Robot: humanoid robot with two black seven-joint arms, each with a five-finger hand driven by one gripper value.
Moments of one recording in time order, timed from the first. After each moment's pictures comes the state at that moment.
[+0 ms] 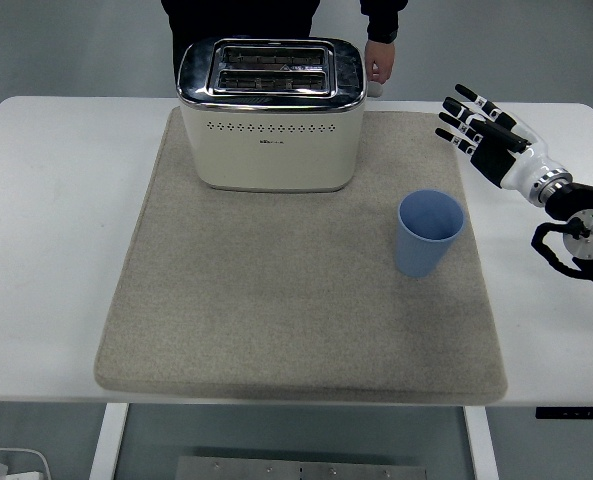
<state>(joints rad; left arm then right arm) -0.05 0.00 -0.06 -0.25 -0.03 -0.11 0.11 0.84 -0.39 0.58 0.89 0.00 0.10 0.11</state>
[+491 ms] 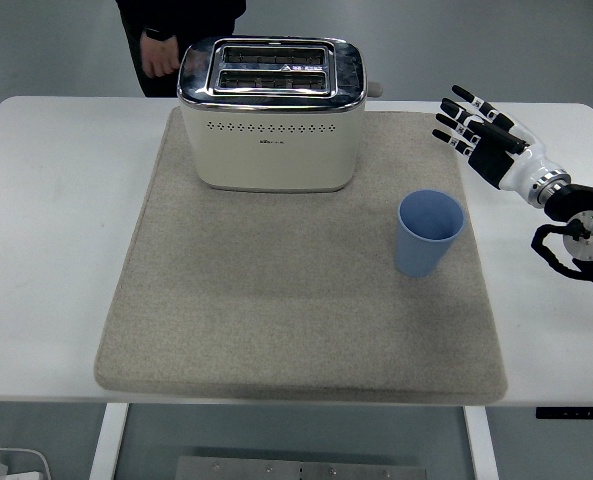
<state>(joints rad) -0.05 0.00 -0.06 -0.25 -0.03 -0.11 0.11 0.83 -0.40 0.58 0.90 0.00 0.12 0.11</state>
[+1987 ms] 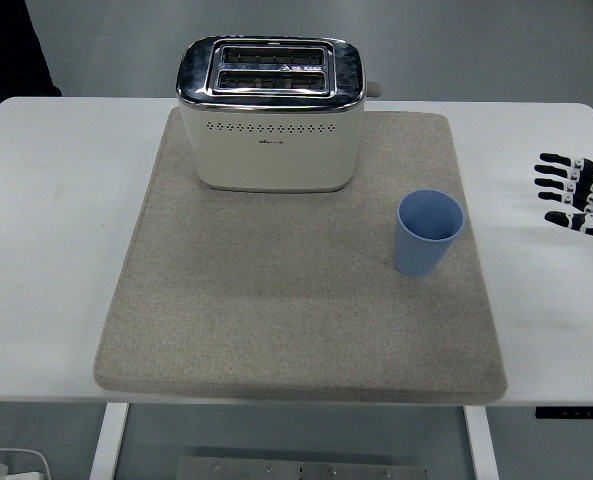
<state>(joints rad) -0.05 0.00 -0.06 -0.25 -0.03 -0.11 0.11 0.60 -0.81 0.58 0.95 -0.68 0.44 0.52</state>
